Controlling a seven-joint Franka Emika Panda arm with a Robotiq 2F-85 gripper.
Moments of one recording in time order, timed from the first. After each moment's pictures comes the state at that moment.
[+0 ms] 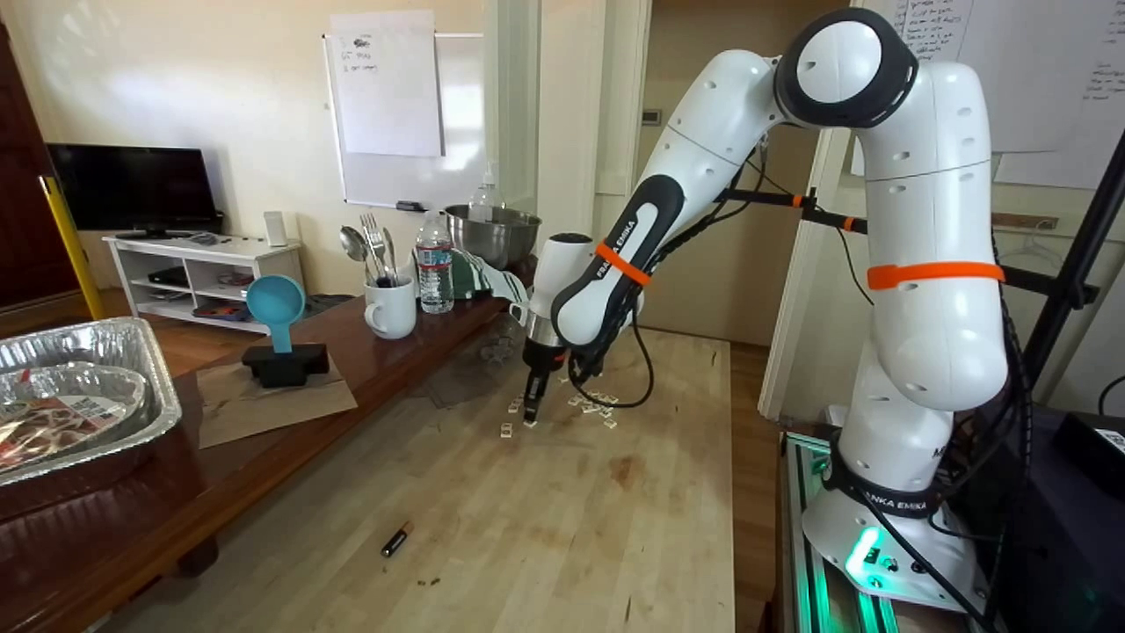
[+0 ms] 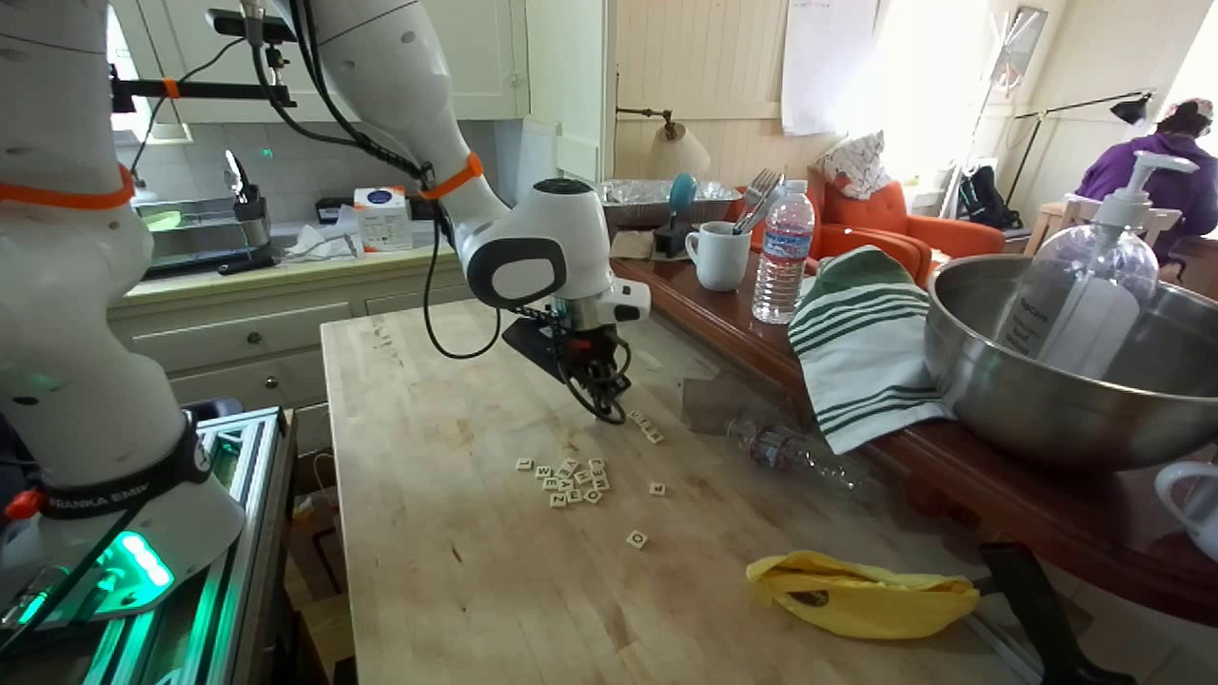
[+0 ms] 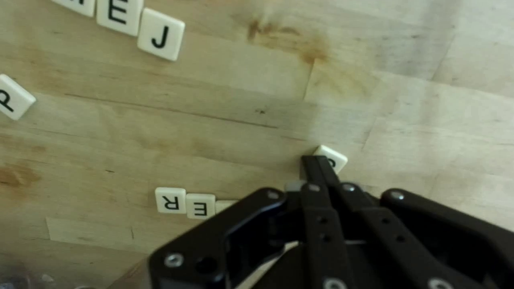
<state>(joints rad) -0.10 0.28 0.07 -2.41 0.01 2.89 -0.34</state>
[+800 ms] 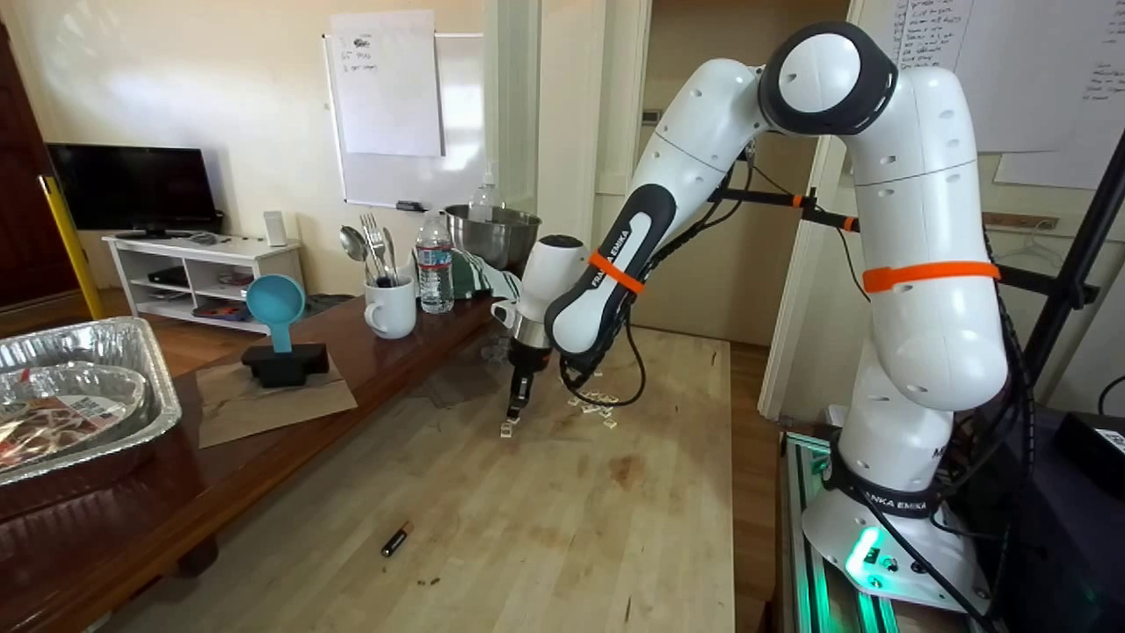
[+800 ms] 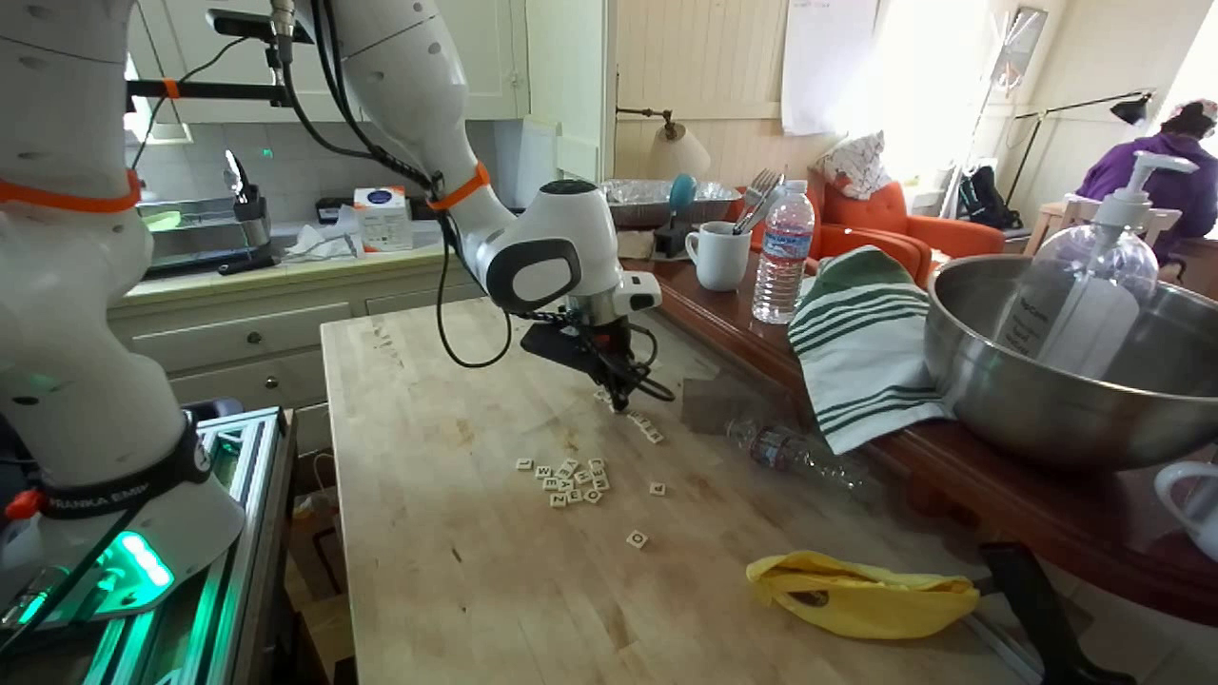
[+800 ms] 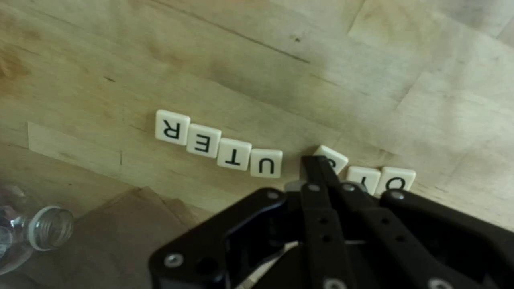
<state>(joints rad) -0.10 0.33 0.08 -2.35 -0.10 2.95 -0.42</state>
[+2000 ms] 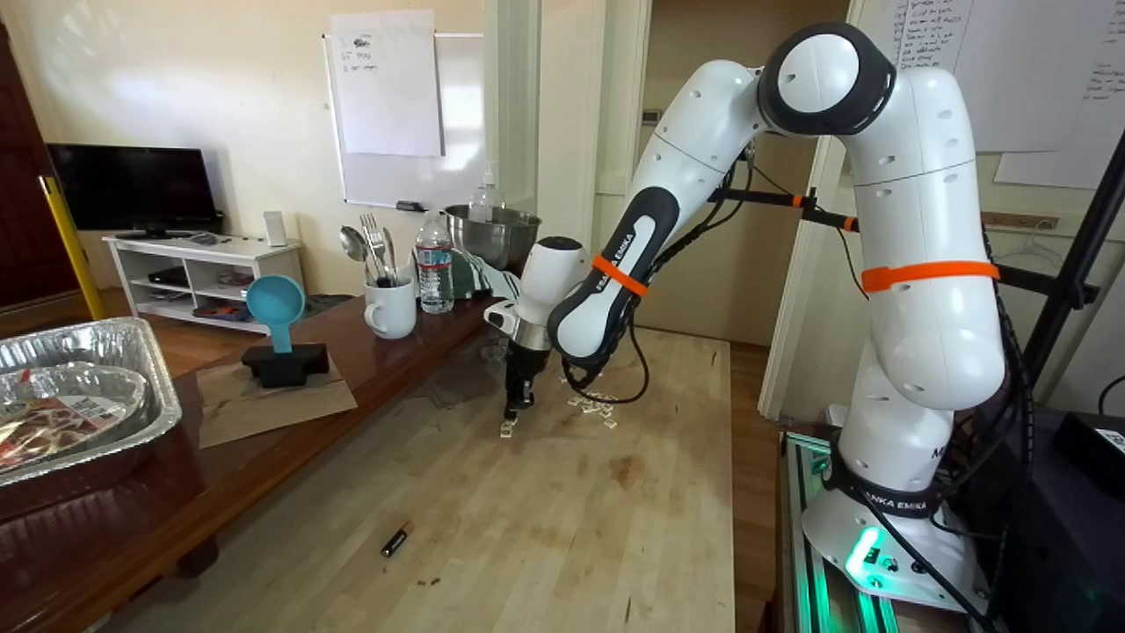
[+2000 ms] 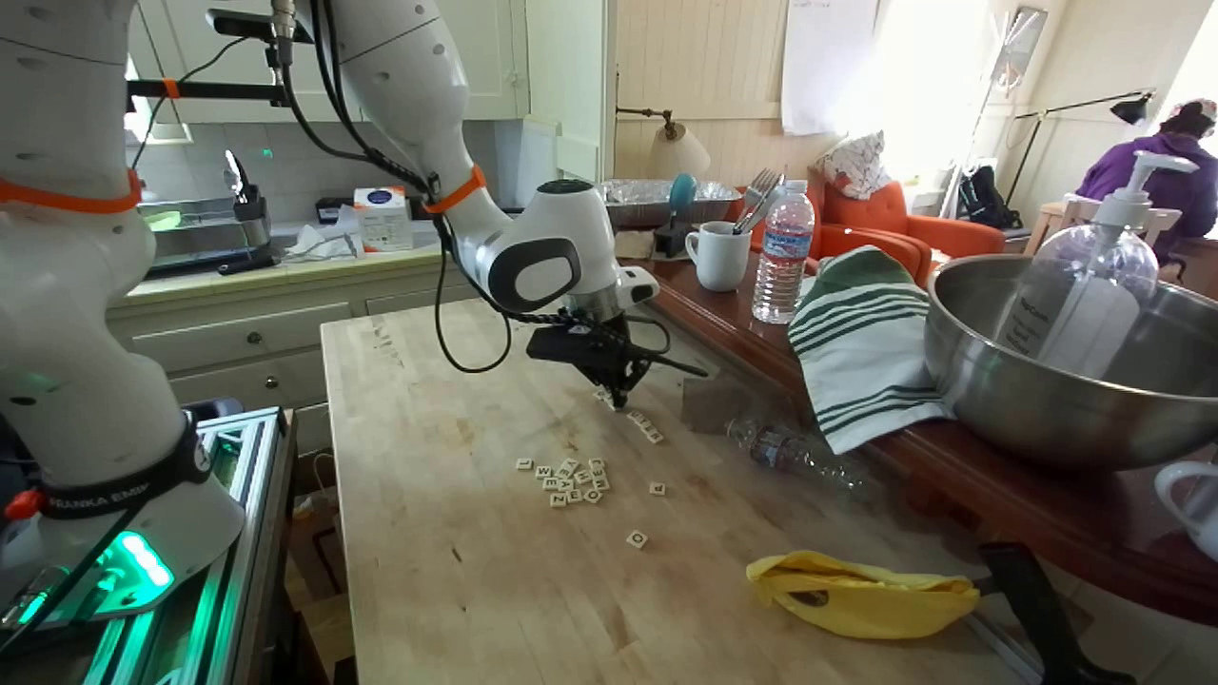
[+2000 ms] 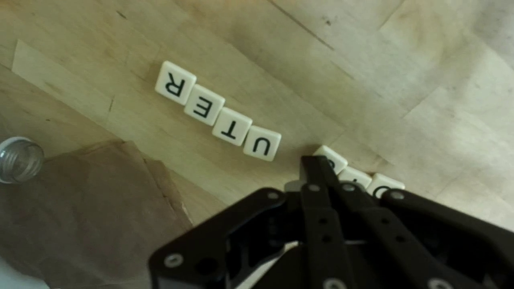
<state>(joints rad) -0.13 0.34 0.11 -2.35 -0.16 2.96 -0.60</state>
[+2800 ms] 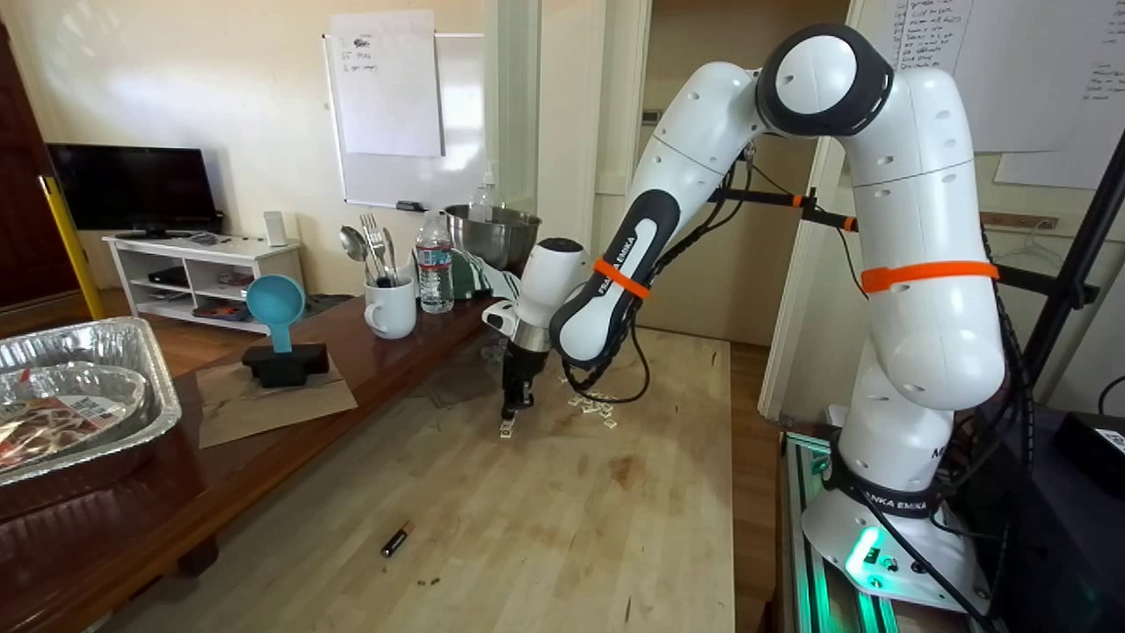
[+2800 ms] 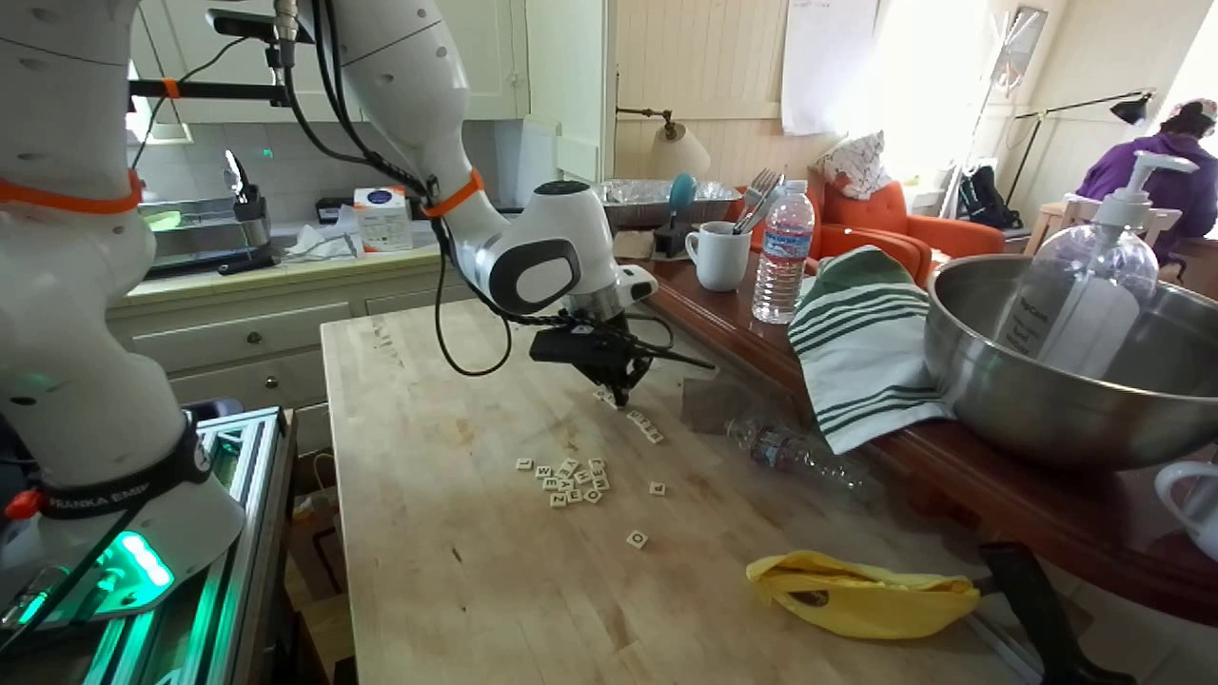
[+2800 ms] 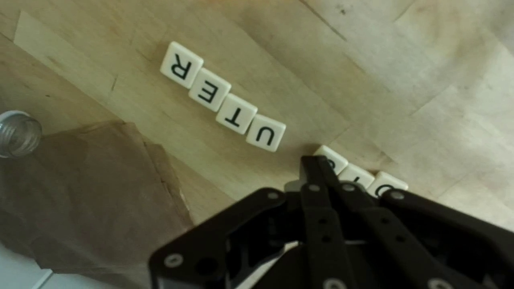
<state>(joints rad) -0.13 0.35 0.11 -2.35 -0.19 2.99 -0.63</state>
